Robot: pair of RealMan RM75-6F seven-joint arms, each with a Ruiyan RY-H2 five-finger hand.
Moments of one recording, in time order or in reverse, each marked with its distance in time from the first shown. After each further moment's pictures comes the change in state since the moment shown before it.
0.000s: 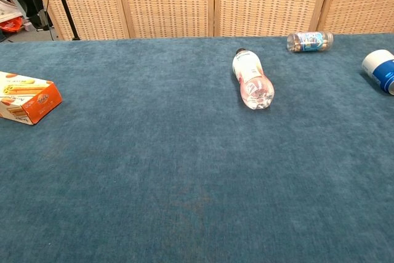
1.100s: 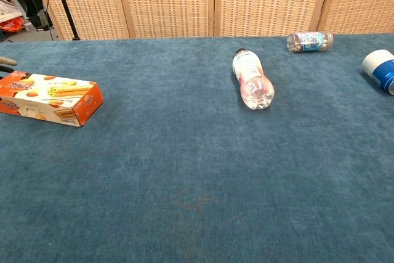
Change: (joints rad) left arm -0.071 0.033 0.088 -0.197 0.083 0.048 -0.116; right arm -0.008 0.031 0.000 -0.006 -0.017 0.026 0.082
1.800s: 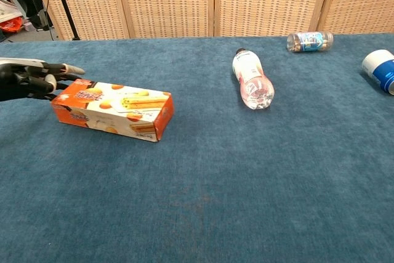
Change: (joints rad) left arm -0.028 0.024 -0.079 -0.407 -0.185 0.054 0.412; right arm -0.001 0.011 -0.001 -0.001 0.000 0.002 0.024
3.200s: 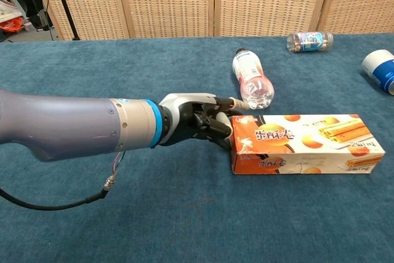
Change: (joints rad) left arm -0.312 -0.397 -0.110 -0.346 -0.695 0.180 0.793; right arm -0.006 0.040 -0.002 -0.005 -0.003 0.001 0.089
